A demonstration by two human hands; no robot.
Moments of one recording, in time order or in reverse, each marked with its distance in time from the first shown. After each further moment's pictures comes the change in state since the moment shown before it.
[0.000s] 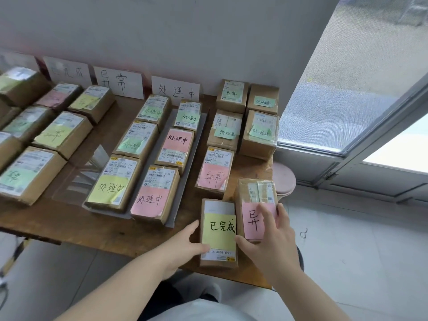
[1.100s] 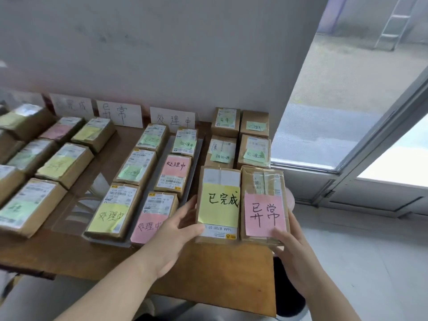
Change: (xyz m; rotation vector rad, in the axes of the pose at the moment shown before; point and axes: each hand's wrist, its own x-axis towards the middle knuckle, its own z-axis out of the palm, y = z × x) left_hand -0.033 0.069 -0.025 -0.297 -0.003 0.359; right_hand 0.021 0.020 -0.042 1.297 -0.224 -0.110
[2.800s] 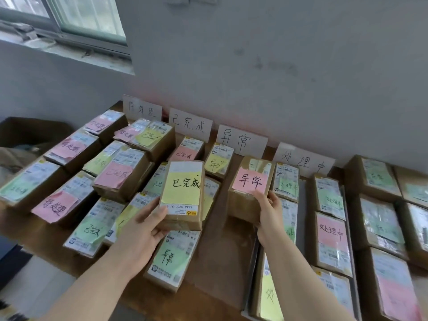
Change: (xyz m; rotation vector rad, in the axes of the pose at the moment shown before) left_hand -0.027 0.105 -0.454 -0.401 0.471 0.085; right_hand 0.272 0.069 0.456 0.045 0.299 0.212
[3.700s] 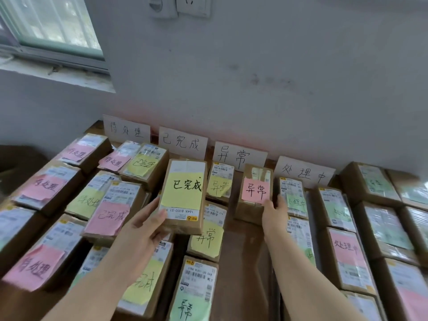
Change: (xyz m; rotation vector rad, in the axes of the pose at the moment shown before) left_hand 0.072 0.066 -0.019 -0.035 -0.150 -0.013; right_hand 0.063 -0.003 0.047 -0.385 0.363 -0.183
